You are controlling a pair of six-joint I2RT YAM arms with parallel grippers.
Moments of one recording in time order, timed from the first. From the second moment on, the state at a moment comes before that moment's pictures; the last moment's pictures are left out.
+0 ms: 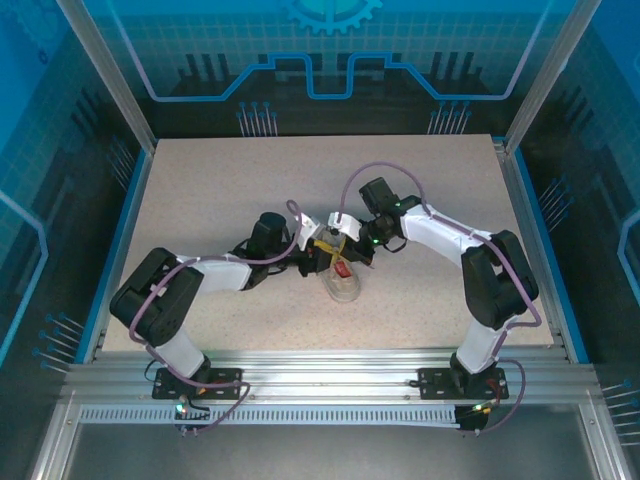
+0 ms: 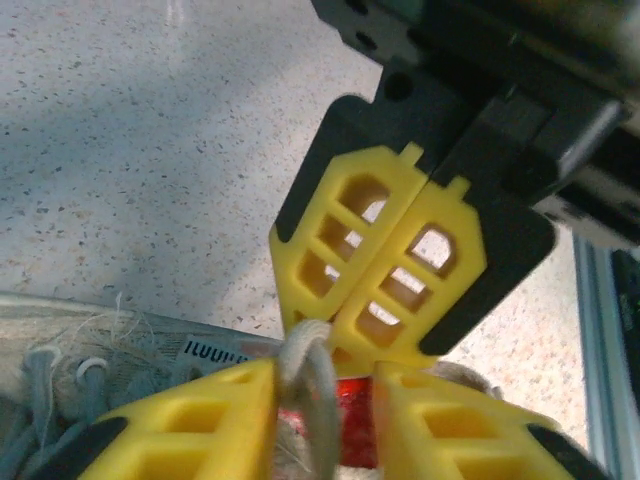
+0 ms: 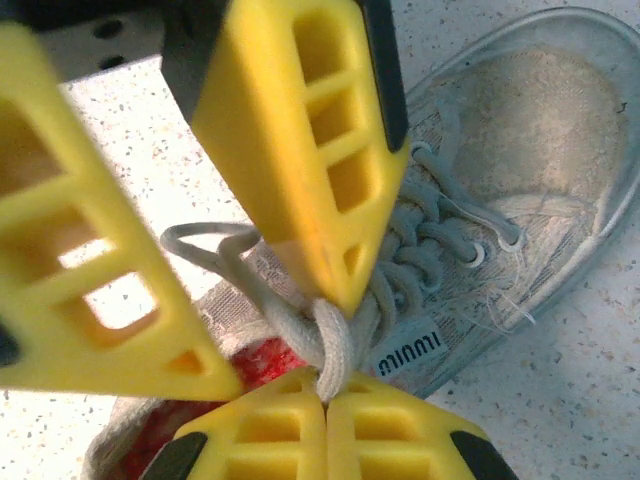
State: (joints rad) left arm -0.50 1.63 0.67 0.49 0.66 -0.14; right arm 0.50 1.76 1.23 -0.64 -0.54 -0.68
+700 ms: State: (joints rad) left arm -0.55 1.55 0.58 0.54 0.55 0.29; right arm 0.52 1.69 1.16 -0.57 -0.48 -0.64
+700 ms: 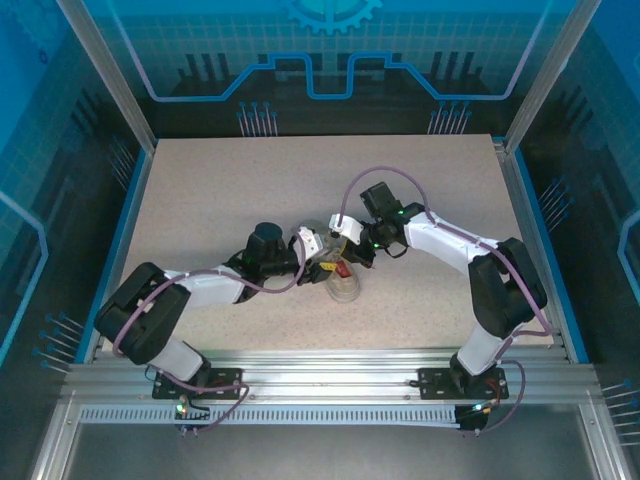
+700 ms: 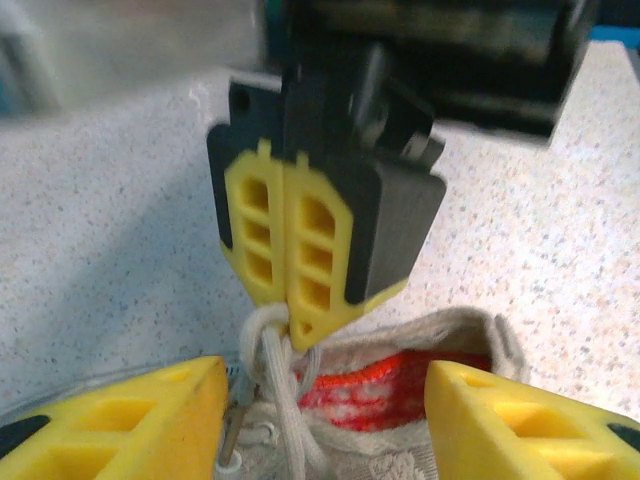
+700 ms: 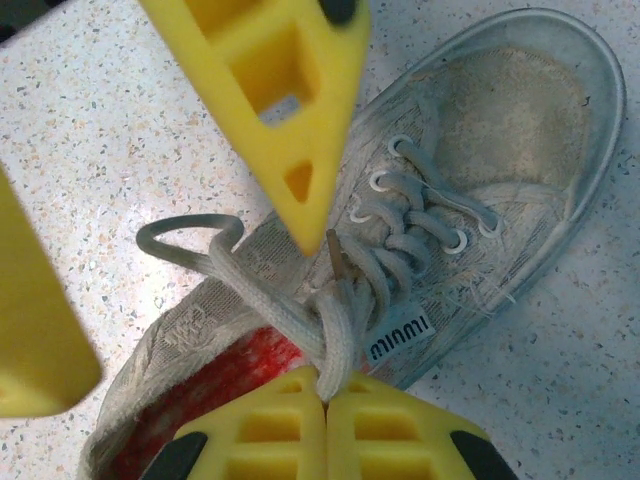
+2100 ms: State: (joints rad) left arm -0.61 1.72 0.64 0.67 0.37 0.33; right arm 0.32 1.62 1.19 -0.54 -0.61 -0.07
